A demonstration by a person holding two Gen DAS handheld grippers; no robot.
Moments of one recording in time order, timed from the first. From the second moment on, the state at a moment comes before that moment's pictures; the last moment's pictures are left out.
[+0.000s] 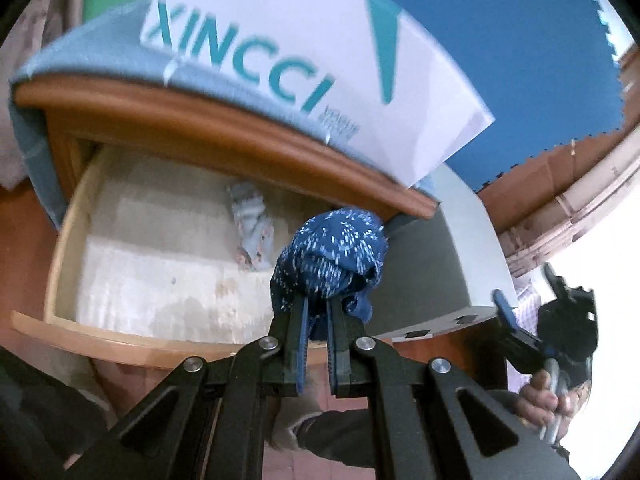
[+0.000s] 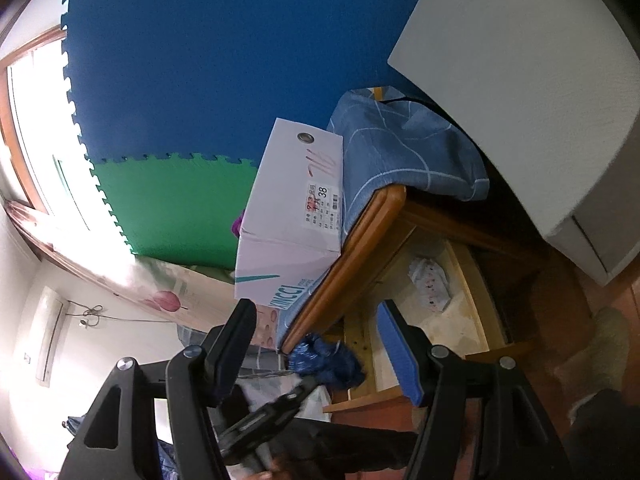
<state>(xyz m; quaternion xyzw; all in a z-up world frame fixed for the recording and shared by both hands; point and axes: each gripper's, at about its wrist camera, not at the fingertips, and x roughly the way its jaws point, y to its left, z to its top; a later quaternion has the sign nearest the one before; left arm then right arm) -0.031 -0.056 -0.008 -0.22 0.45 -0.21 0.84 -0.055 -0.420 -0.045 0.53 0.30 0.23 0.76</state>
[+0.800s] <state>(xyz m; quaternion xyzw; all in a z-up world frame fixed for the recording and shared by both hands) 0.029 -0.023 -0.056 -0.20 0.54 -0.18 0.80 -0.043 -0.394 -0.039 0.50 0.33 0.25 0.76</state>
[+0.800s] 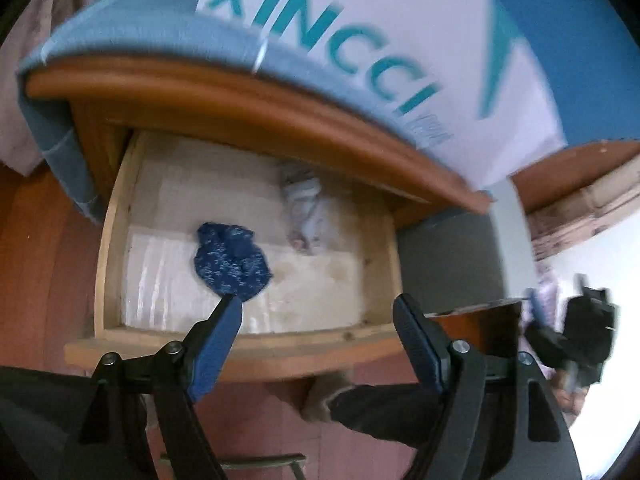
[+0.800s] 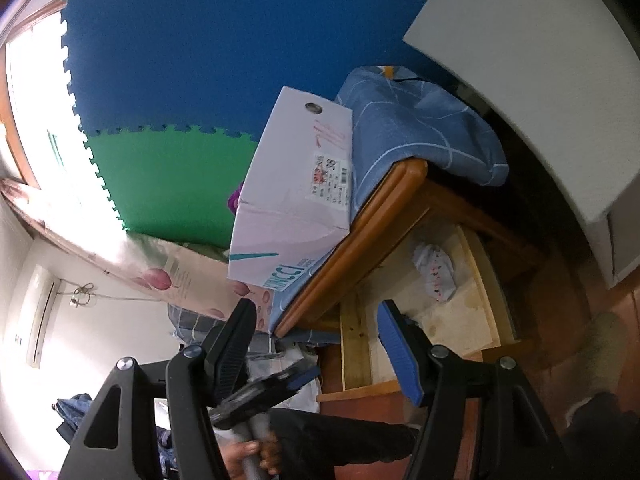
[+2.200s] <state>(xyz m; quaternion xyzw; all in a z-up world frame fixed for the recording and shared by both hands) 0.010 -0.011 -0.053 -0.20 0.55 -0.14 0.80 -0.045 -0.406 -0.048 0.54 0.32 0.26 0.73</state>
